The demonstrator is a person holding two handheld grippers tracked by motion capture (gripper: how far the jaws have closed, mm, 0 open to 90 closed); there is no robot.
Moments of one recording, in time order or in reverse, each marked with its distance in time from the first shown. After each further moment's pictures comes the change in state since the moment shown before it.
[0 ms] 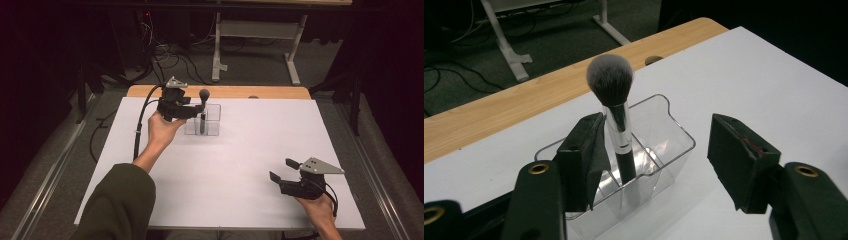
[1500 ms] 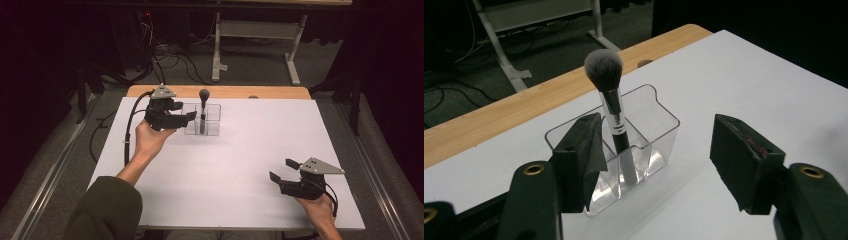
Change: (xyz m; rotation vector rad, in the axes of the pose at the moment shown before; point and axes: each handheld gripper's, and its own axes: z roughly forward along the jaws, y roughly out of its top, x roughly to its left) left arm -0.004 -0.019 -0.042 -0.051 -0.015 0.053; right arm 0.000 0.000 0.000 0.000 0.001 0.002
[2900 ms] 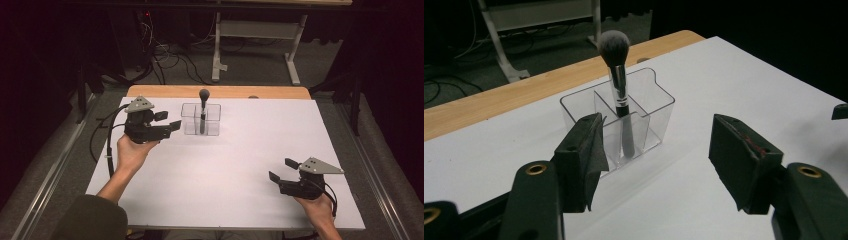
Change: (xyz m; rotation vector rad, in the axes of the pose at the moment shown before) left arm 0.005 -0.032 -0.044 -0.052 -0.018 -0.051; right arm 0.001 0.001 0.001 -0.007 0.002 -0.003
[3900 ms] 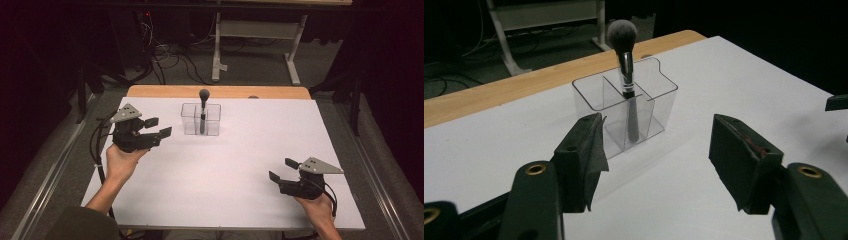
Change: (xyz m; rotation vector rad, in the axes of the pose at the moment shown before) left arm 0.003 -0.019 -0.024 -0.015 0.012 -0.016; right arm 0.000 0.000 0.001 0.006 -0.005 0.004
